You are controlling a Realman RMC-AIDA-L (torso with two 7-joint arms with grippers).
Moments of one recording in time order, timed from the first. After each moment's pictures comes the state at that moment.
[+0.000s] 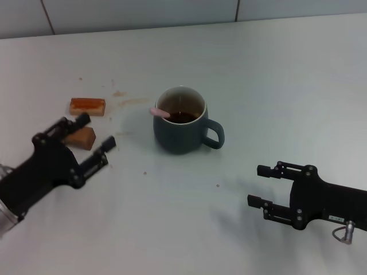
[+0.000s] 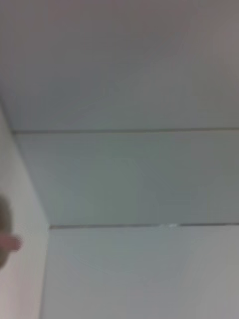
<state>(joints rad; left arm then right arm) -0.28 -2.06 0.91 0.21 1.32 1.55 -0.53 0.39 2.07 -0.40 -0.29 -2.17 -1.58 0.69</state>
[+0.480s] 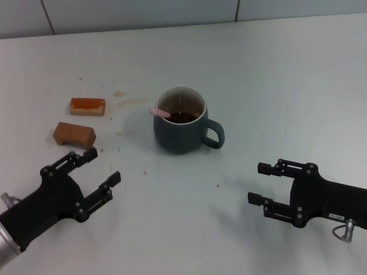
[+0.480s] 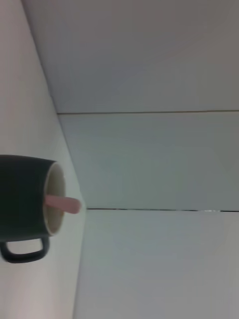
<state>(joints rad) -0.23 -2.06 0.96 0.18 1.35 1.52 -0.50 0.39 2.08 -0.40 -0.29 -2.16 -1.58 0.69</state>
